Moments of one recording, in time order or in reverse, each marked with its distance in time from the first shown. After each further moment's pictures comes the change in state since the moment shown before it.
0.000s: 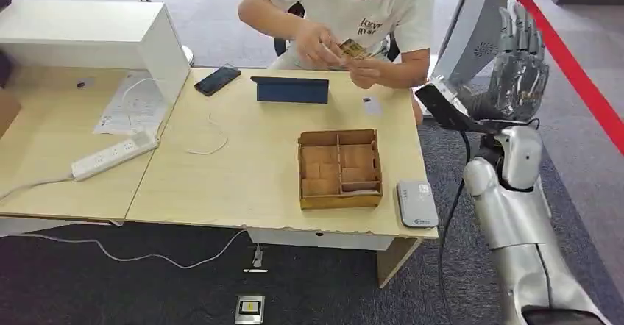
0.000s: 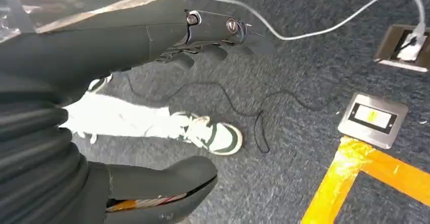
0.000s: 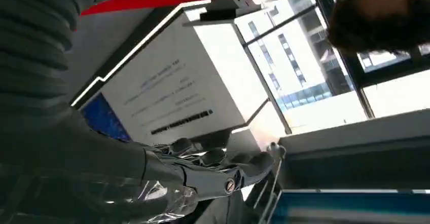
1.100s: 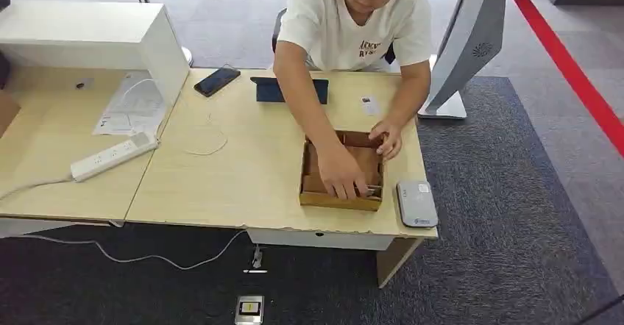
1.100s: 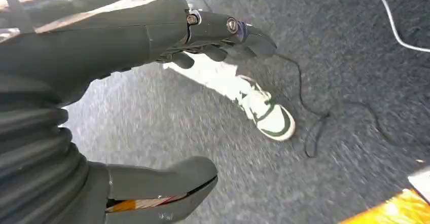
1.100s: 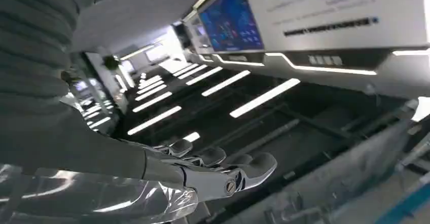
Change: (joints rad) left arm 0.014 -0.112 0.174 0.000 0.171 0.220 0.287; right arm 0.207 -0.166 -1.102 0.119 0.176 -0.121 -0.524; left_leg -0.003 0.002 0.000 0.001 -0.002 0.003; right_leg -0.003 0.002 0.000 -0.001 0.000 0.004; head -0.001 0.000
